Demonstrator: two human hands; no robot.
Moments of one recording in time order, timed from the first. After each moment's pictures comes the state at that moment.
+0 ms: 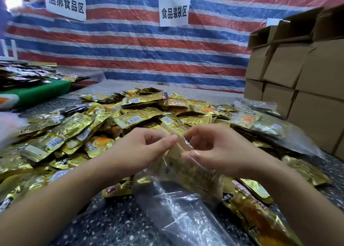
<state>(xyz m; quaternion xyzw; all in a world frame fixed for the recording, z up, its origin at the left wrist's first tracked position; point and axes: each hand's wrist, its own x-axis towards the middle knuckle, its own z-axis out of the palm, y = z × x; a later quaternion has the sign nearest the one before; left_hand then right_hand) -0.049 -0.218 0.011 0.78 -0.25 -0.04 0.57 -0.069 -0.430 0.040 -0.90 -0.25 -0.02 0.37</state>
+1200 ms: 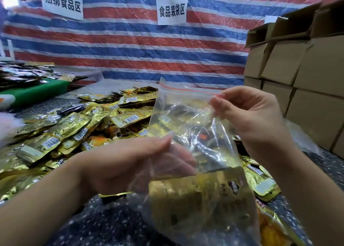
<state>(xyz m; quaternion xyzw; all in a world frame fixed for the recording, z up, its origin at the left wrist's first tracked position) -0.062 -0.210 0.020 0.53 -0.30 -0.40 0.69 -0.070 -0.445 0.058 -0.71 -0.27 -0.28 0.59</state>
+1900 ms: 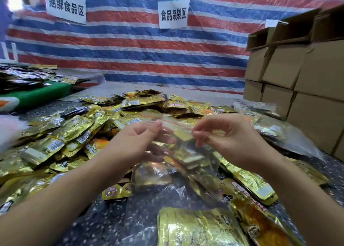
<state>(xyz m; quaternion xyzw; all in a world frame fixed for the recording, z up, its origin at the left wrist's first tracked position) -0.040 -0.219 0.008 0.70 -0.17 -0.05 0.69 -0.068 -0.441 0.048 -0.85 -0.28 -0.15 0.42</state>
